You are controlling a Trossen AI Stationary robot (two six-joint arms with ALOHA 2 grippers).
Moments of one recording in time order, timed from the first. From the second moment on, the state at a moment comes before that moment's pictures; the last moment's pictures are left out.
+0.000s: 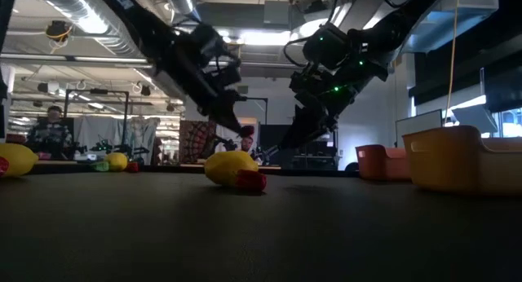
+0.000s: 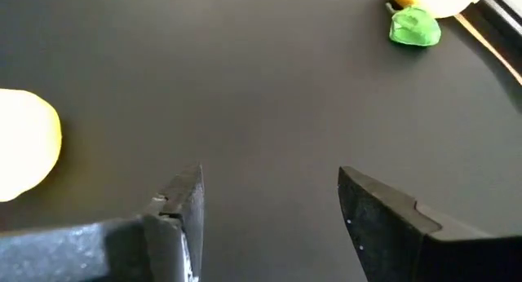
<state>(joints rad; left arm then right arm) 0.49 1.64 0.92 0.05 -0.08 0.17 -0.31 1.70 0.94 0.01 0.02 0.04</state>
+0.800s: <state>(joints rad) 0.25 1.53 0.78 0.20 -0.08 -0.04 -0.31 1.55 0.94 -0.07 -0.17 -0.01</state>
